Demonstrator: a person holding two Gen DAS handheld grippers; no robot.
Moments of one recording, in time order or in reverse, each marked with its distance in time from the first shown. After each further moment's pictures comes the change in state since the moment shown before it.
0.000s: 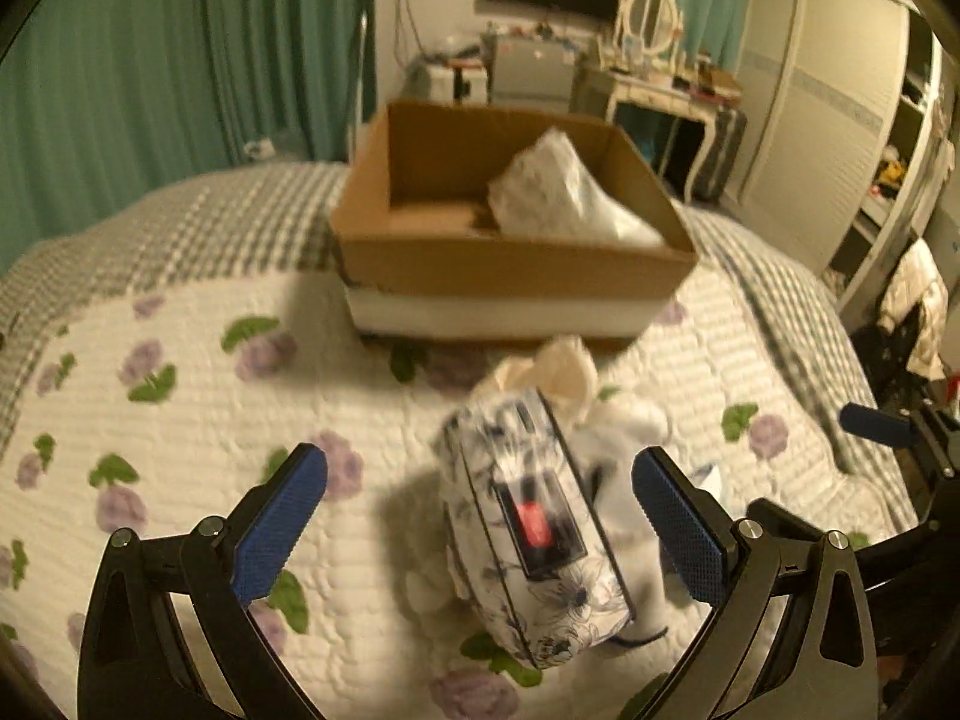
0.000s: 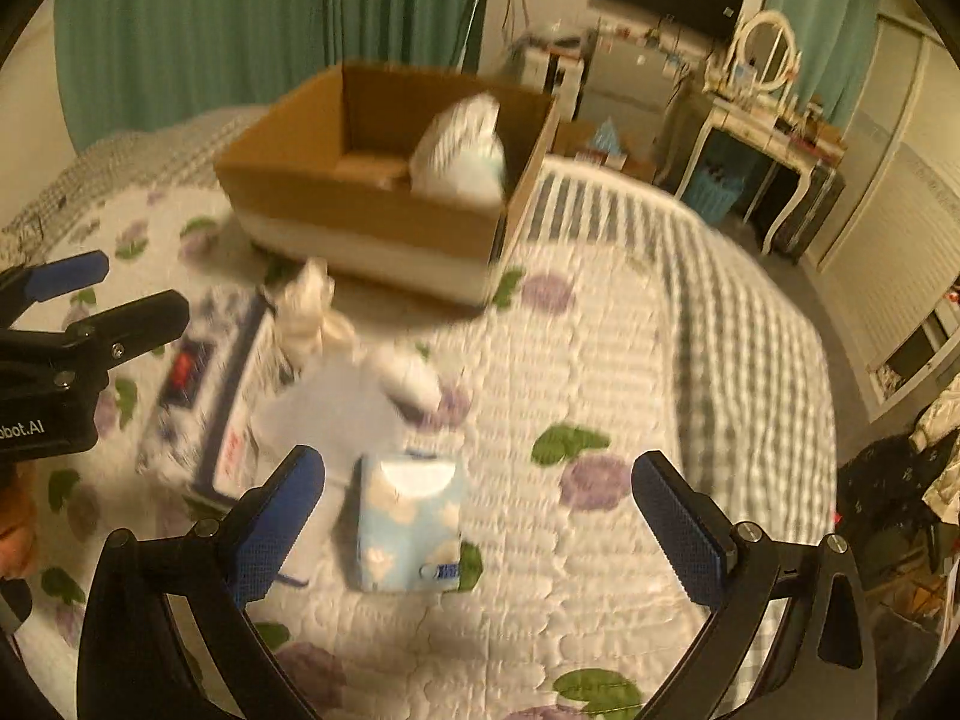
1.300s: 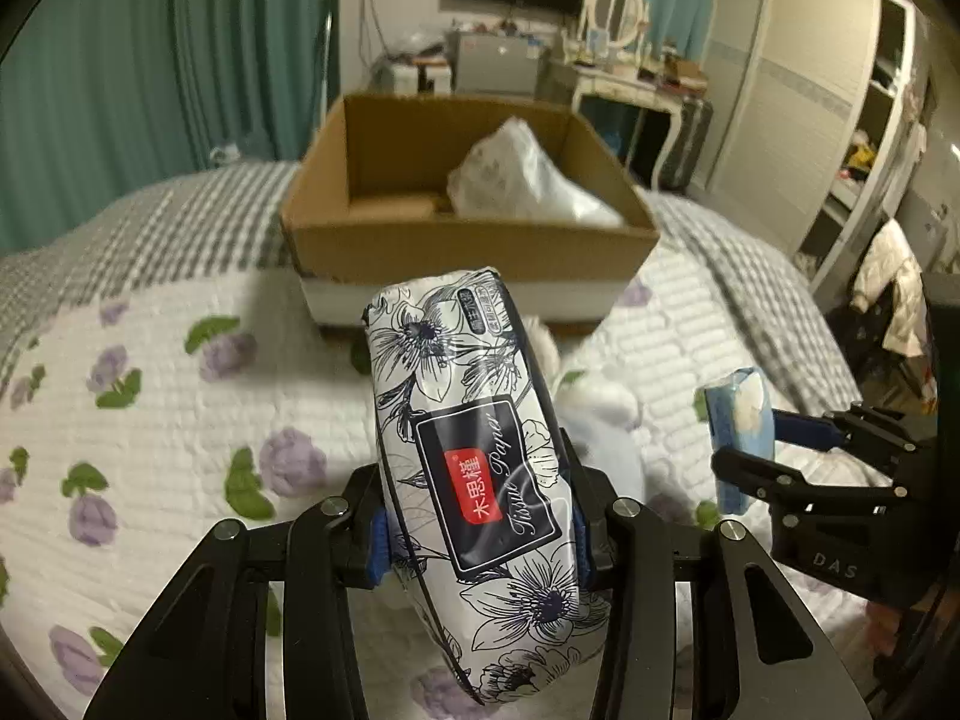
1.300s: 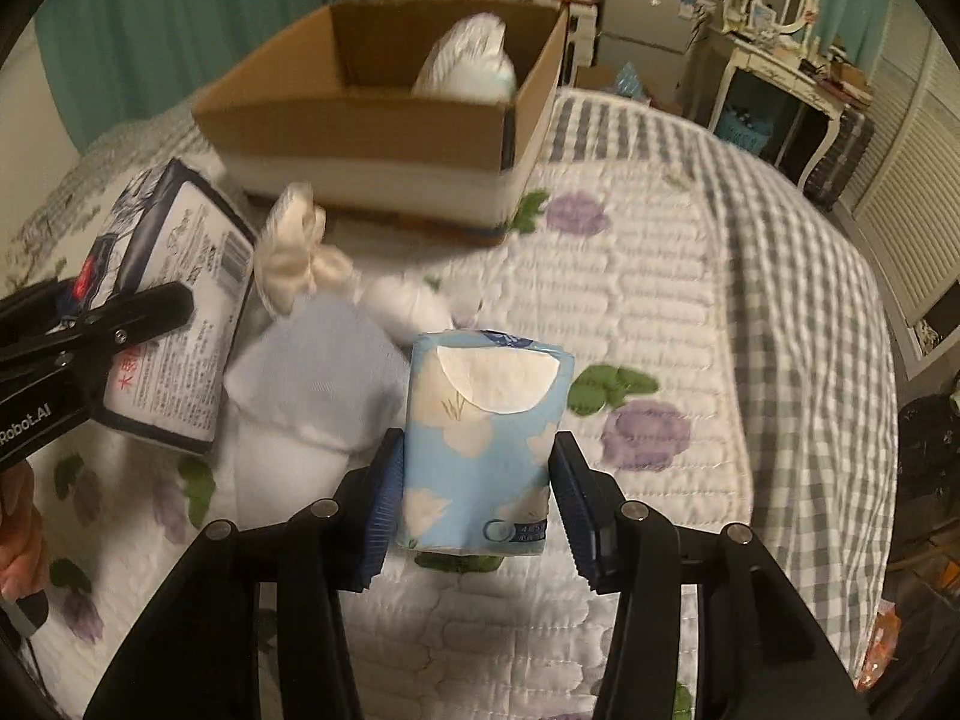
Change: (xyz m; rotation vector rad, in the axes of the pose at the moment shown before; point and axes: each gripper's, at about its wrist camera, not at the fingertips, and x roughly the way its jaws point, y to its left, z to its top) left arm -0.008 -0.003 -0.002 0.038 -0.015 -0.074; right arm 0.021 -0.014 -0.008 0.071 0.037 0.078
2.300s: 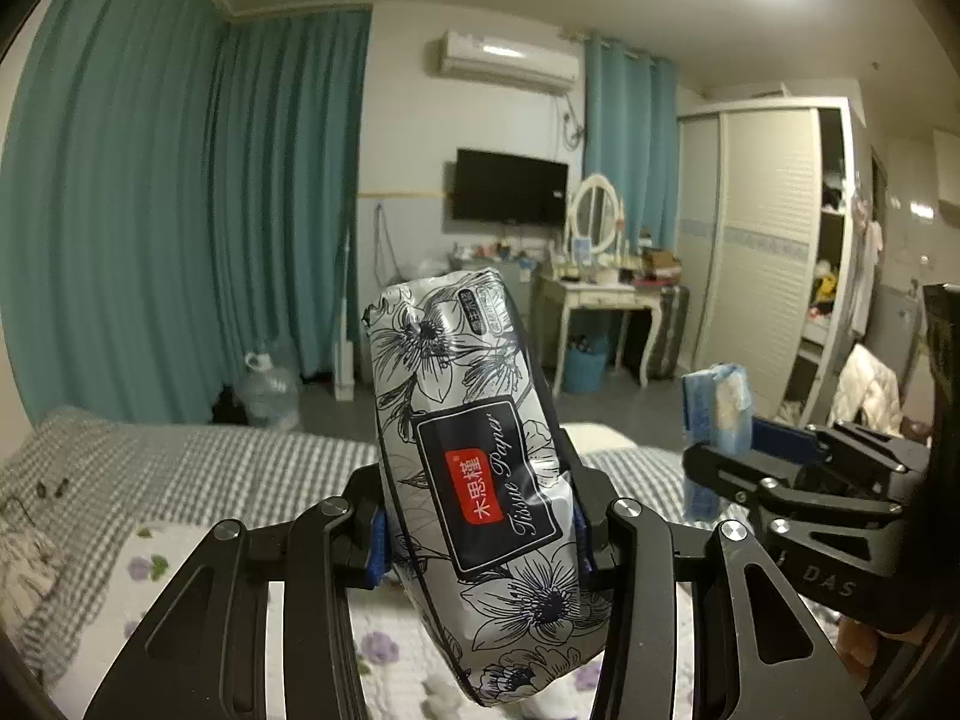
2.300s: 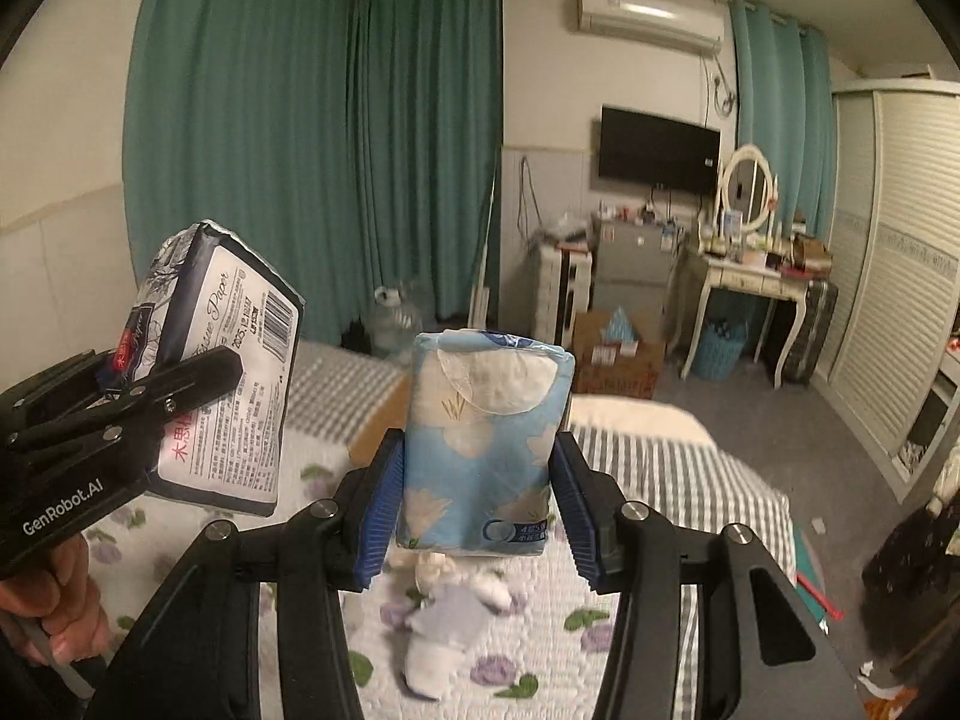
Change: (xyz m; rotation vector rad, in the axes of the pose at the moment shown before) left arm -0.197 0.001 0.078 0.035 -0.499 0.016; right arm -0.241 0.063 0.063 -0.036 -0.571 0.002
